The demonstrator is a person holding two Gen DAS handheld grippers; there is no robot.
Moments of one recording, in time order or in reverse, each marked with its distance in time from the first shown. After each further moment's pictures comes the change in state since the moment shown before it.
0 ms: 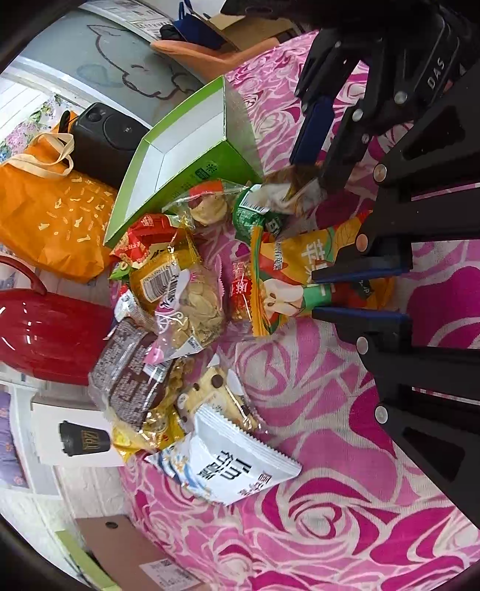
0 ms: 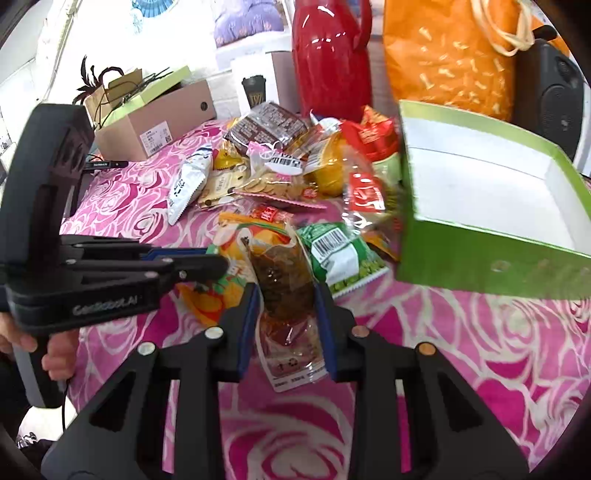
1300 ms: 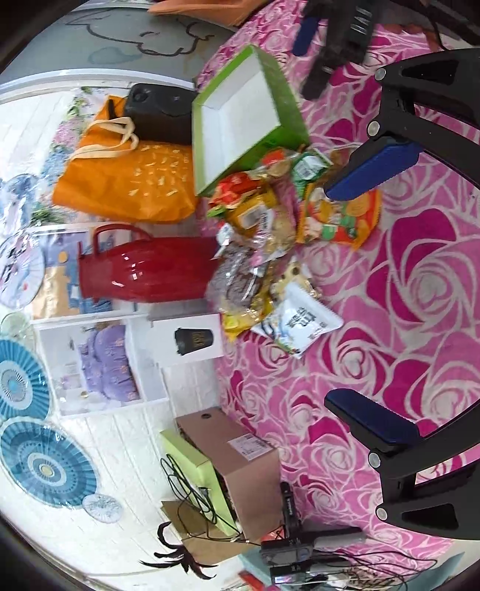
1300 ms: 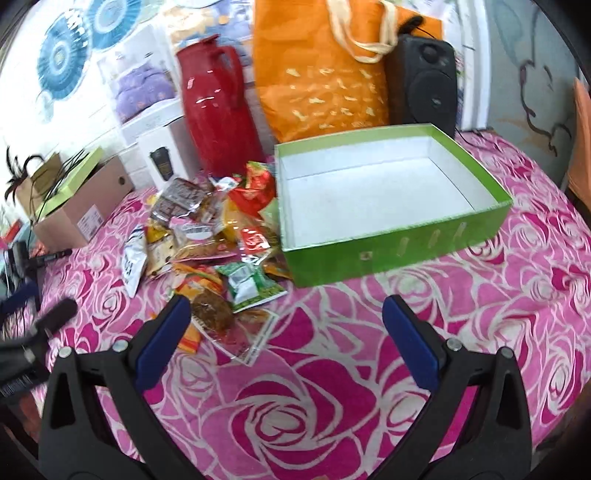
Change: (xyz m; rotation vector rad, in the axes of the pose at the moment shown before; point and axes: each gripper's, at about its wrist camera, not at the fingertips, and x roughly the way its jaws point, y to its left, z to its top) left arm -0.125 -0.014 -0.004 0.061 -0.287 0.354; right arm -0.067 -0.004 0.011 0.251 -0.093 -0.264
